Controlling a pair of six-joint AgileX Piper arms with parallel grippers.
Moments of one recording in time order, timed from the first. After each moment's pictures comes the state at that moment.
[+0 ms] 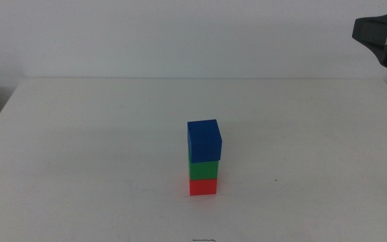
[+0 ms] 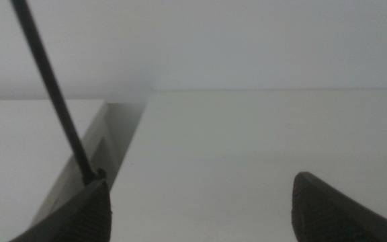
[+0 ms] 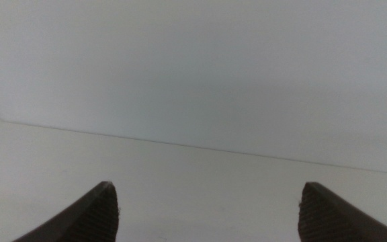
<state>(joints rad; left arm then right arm) 0.18 0.31 -0.51 -0.11 0.54 0.17 0.27 1.01 -0.98 0.18 0.35 -0.07</state>
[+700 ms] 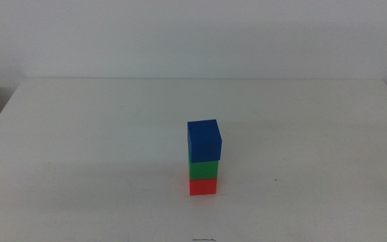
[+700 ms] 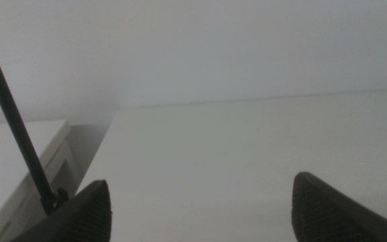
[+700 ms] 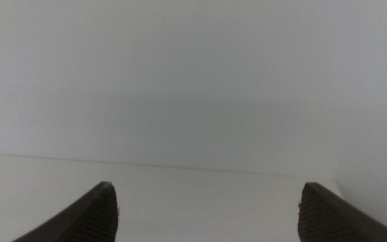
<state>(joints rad) 0.05 0.10 -0.18 -0.11 0.29 0.17 0.11 0.46 -0.36 0.05 0.03 -0.07</state>
